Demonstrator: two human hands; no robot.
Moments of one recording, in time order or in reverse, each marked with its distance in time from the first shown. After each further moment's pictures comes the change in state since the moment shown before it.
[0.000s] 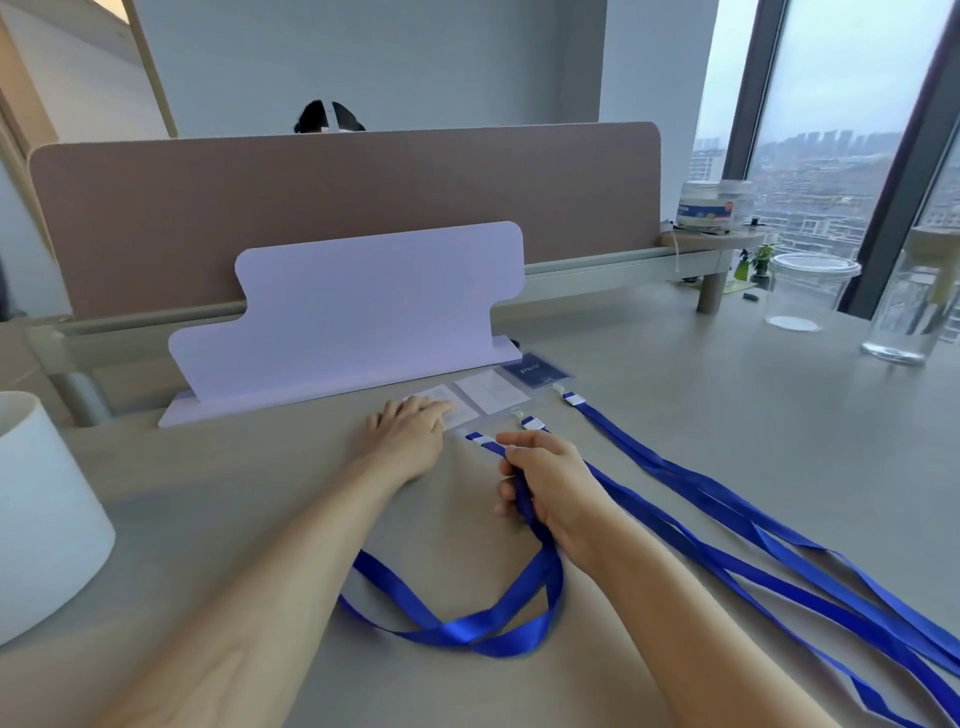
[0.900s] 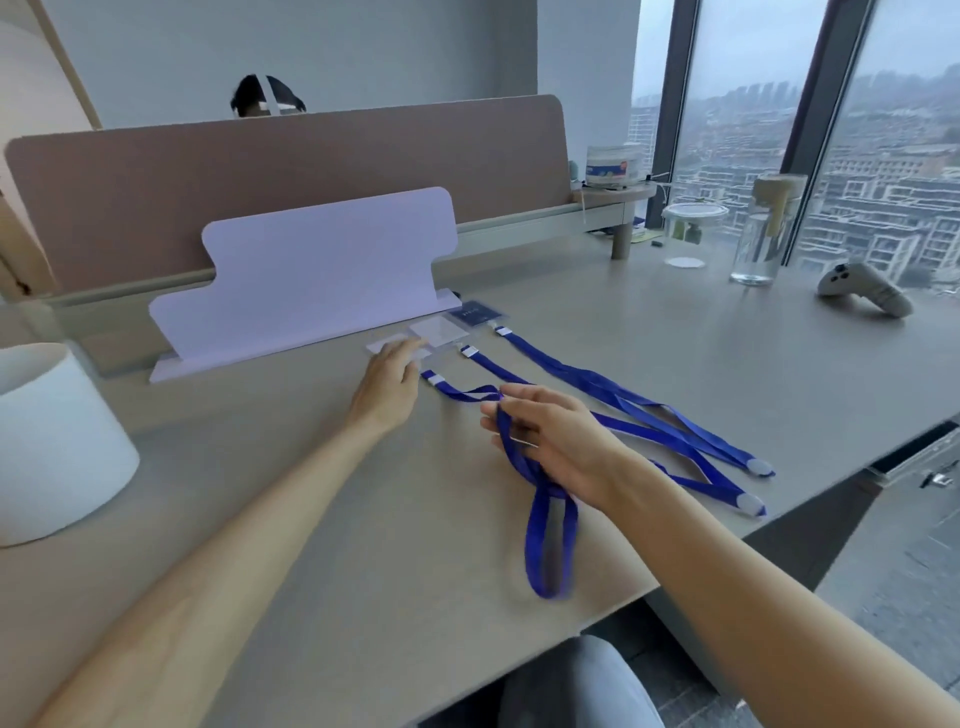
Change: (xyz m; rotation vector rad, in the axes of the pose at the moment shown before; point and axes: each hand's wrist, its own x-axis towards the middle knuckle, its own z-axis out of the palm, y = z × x) left_hand -0.085 0.037 -0.014 -0.494 0.235 0.235; right_hand -0.124 0.003 -0.059 0.130 -0.039 -0.009
